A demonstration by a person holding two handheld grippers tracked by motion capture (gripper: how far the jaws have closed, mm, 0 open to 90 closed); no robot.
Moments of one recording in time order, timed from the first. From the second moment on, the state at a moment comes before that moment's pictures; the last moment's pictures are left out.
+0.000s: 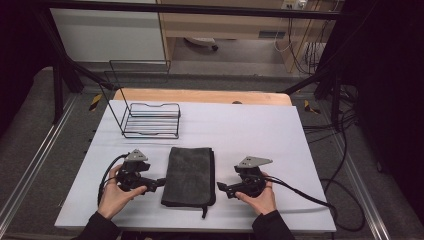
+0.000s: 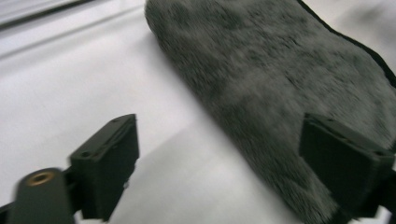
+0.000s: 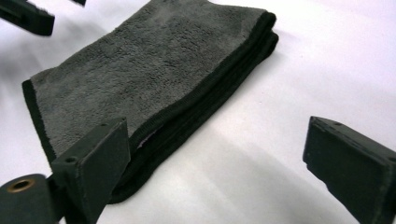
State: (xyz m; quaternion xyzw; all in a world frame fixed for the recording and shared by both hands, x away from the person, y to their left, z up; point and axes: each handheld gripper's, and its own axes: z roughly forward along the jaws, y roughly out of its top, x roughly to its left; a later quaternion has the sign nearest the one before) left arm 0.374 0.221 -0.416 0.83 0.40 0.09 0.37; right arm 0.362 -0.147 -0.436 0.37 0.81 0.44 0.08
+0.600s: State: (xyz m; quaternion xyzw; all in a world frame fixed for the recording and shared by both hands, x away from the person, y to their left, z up) left arm 0.436 0.210 -0.418 0.80 0.46 0.13 0.36; right arm 0.361 -0.152 -0.437 0.39 0.81 0.44 0.09
